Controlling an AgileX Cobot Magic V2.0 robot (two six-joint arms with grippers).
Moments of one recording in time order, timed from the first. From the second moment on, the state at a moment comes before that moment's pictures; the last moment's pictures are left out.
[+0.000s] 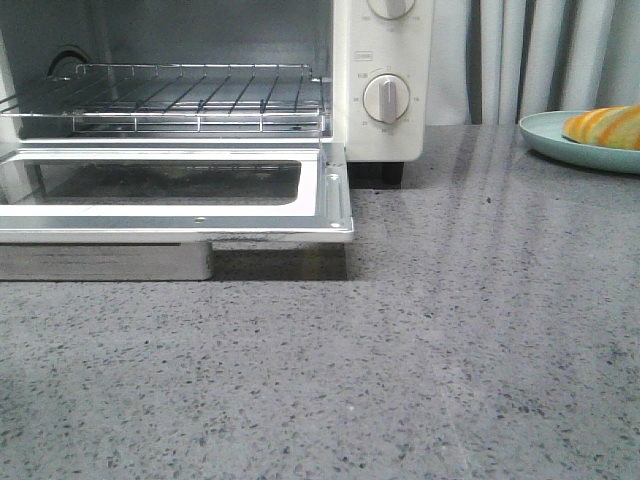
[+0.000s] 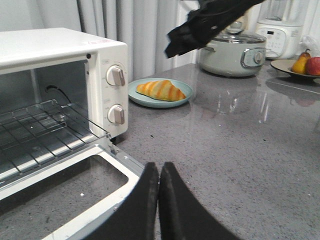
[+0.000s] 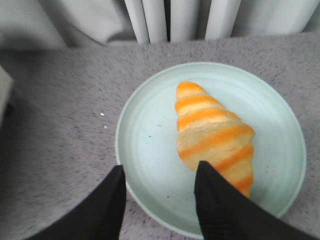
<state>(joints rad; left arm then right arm) -0.32 0.36 -0.50 -1.07 0.67 1.09 0.04 1.52 -1.34 -0.14 0.59 0.16</state>
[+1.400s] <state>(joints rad) -0.32 0.36 -0.50 -1.08 0.80 1.09 -0.08 1.82 -1.42 -0.29 0.63 0.40</state>
